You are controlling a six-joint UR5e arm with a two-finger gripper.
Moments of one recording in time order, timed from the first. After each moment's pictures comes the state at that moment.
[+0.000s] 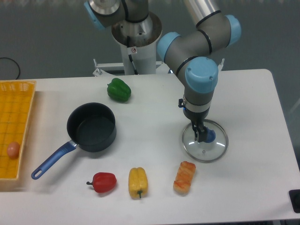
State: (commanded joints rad) arm 2.60 -1.91 -1.65 -1.12 1.60 1.85
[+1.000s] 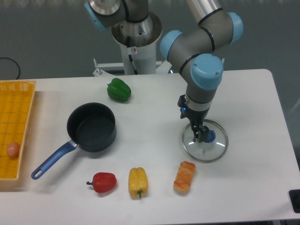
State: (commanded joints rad) arm 2.57 -1.91 -1.64 -1.10 1.50 1.35
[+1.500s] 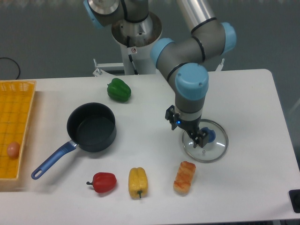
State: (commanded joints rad) arm 2.51 -2.00 -1.55 -1.08 1.60 1.11
